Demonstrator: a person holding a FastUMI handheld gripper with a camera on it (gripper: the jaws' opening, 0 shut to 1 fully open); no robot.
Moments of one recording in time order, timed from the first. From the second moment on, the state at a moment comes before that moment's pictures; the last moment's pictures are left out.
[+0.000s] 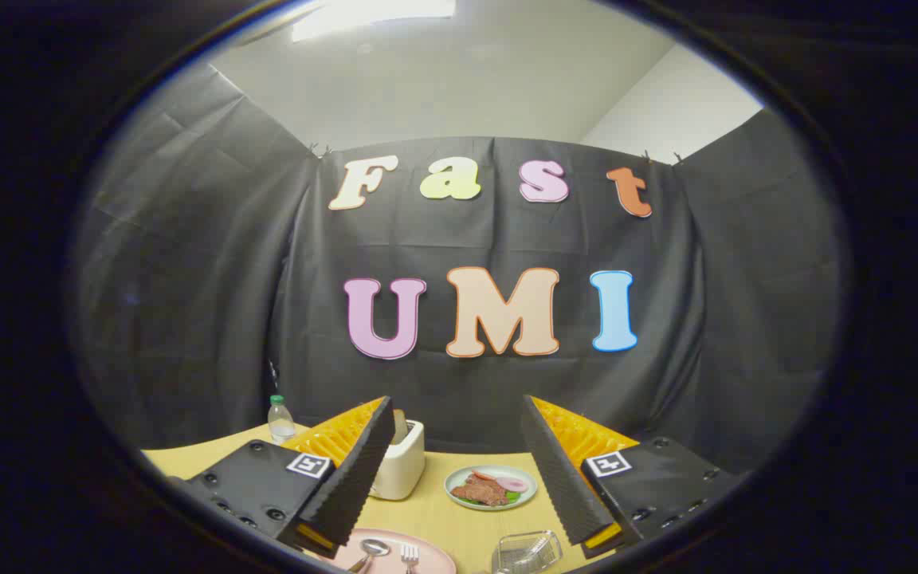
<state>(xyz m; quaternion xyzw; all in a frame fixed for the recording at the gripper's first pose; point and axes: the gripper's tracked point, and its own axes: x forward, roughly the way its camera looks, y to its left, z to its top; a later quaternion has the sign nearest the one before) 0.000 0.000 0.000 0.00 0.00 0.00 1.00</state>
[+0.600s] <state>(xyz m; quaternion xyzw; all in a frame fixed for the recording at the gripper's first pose) 0.001 0.000 -0.006 0.01 0.01 0.01 1.00</state>
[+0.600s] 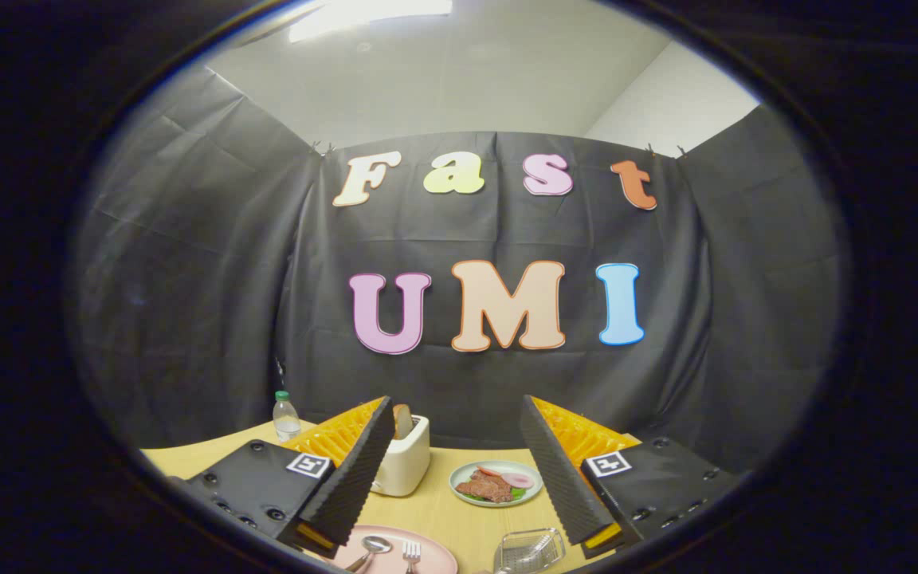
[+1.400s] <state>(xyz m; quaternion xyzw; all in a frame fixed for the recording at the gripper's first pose) 0.006 0.005 -0.012 0.02 0.02 0.03 1.00</state>
